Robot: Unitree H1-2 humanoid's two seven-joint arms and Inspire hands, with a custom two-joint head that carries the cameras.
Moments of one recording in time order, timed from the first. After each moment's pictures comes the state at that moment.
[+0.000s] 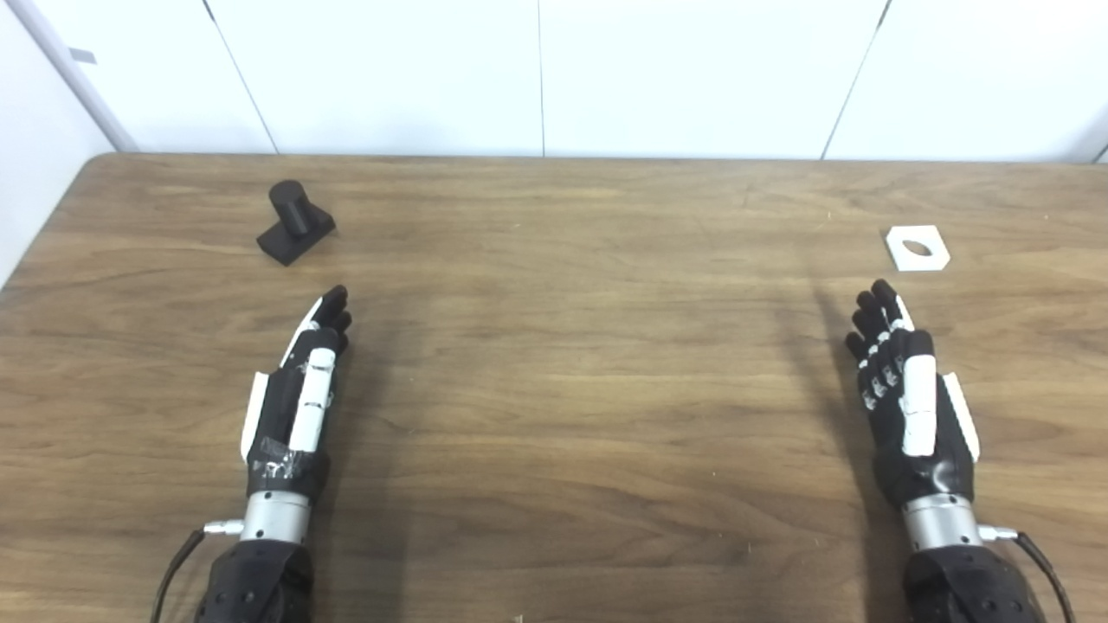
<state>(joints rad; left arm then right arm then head) 0.17 0.10 0.13 -0.19 -0.14 -0.06 -0.06 0.15 -0.08 -0.11 -0.19 0.15 -0.01 0.07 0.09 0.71</state>
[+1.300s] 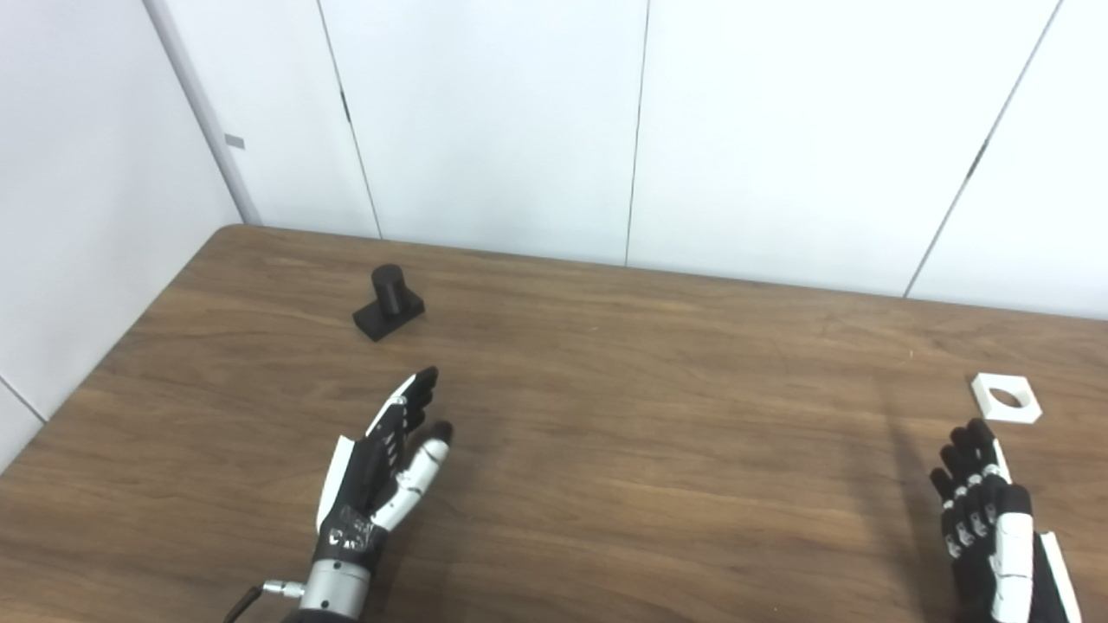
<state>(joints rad) 0.20 0.09 0.10 -0.20 0.13 -0.08 0.03 0.15 -0.09 -0.10 -0.17 0.17 -0.09 0.10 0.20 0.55</state>
